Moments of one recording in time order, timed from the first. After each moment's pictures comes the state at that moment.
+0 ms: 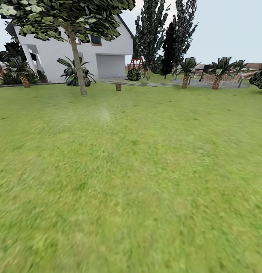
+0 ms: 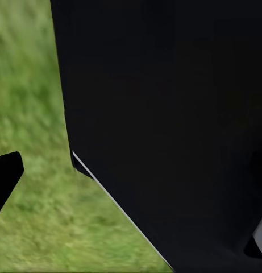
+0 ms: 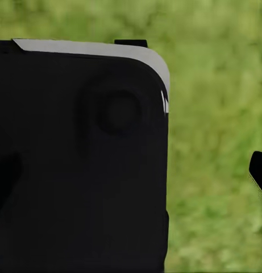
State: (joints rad) left arm 0.00 -0.01 0.01 -0.02 0.01 0.00 0.00; right arm -0.06 -0.02 0.00 -0.01 0.00 -0.22 -0.01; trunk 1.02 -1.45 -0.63
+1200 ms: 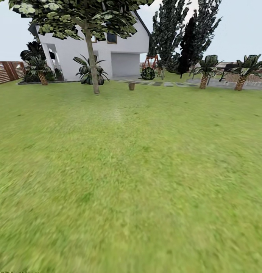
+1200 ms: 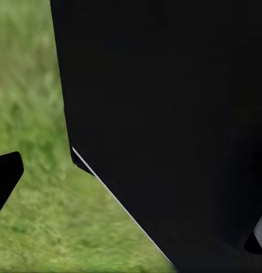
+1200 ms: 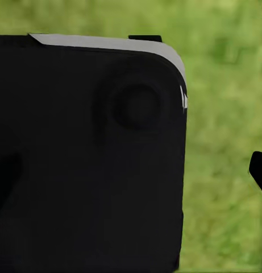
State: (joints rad) left arm 0.00 -0.01 0.01 -0.02 0.00 0.00 0.00; right arm -0.06 -0.01 0.00 -0.01 0.00 -0.22 0.00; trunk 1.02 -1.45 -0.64
